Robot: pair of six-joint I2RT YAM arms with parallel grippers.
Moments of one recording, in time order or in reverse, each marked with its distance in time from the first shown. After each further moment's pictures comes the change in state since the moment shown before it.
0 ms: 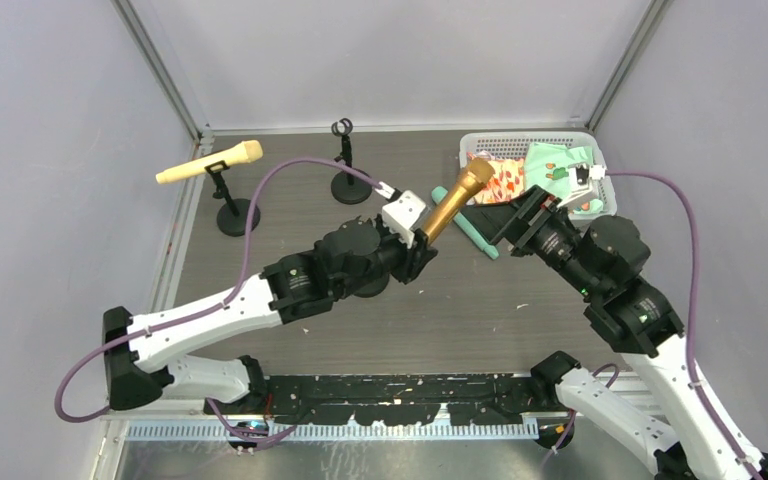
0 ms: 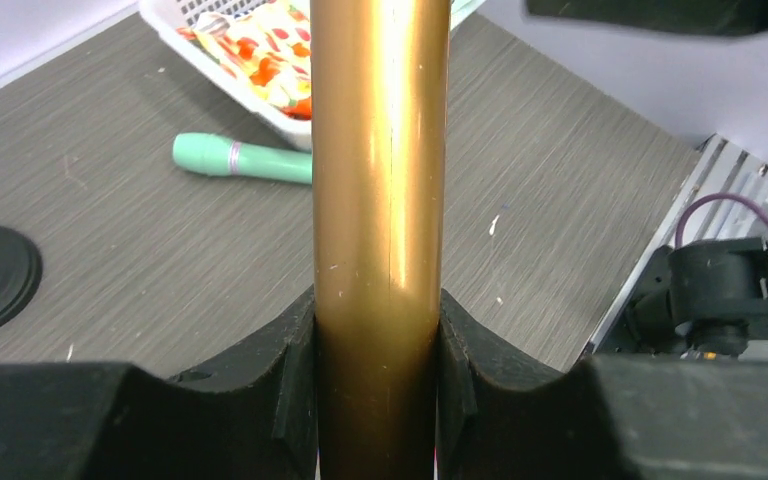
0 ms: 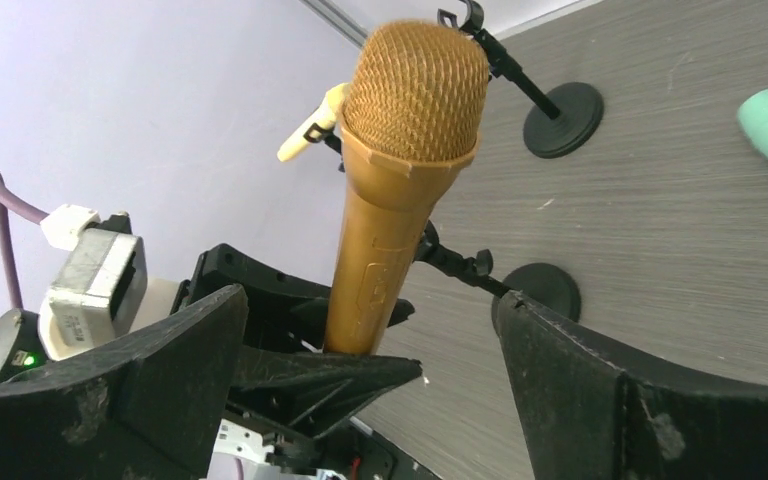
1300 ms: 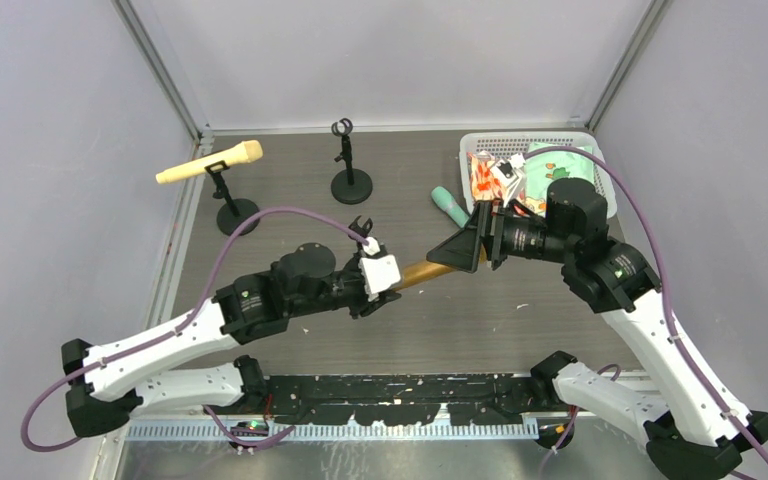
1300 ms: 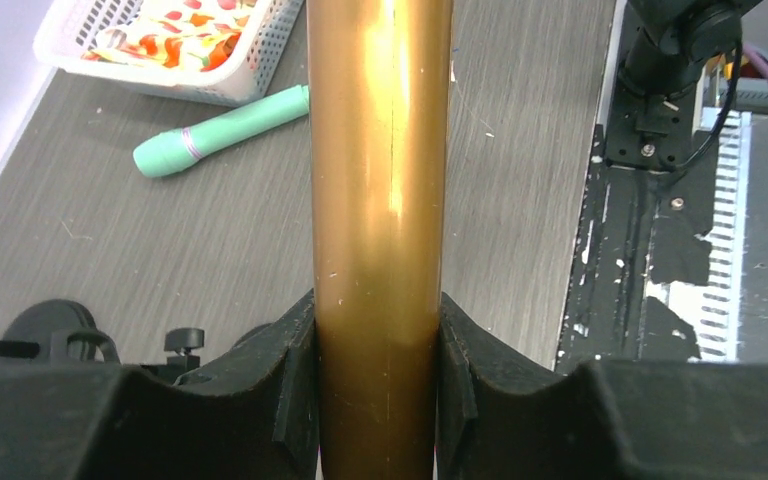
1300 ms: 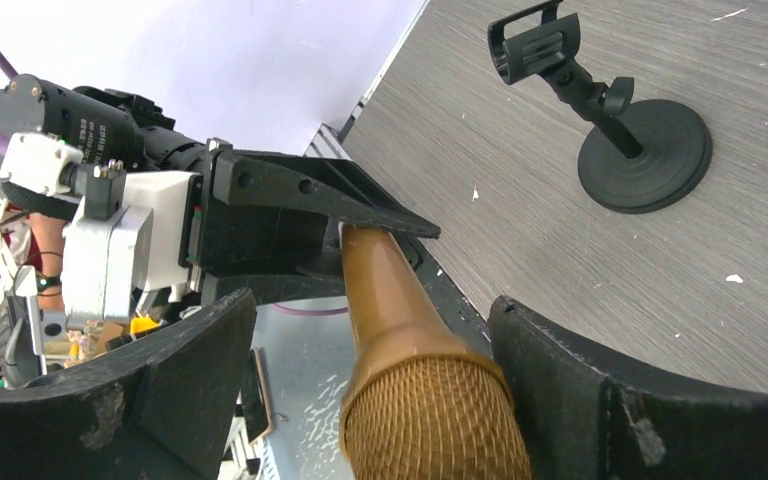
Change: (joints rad) left arm 0.028 -0.306 -0.211 -0.201 0.328 0.397; right arm 0.000 0.224 0.196 -0.254 -0.541 -0.230
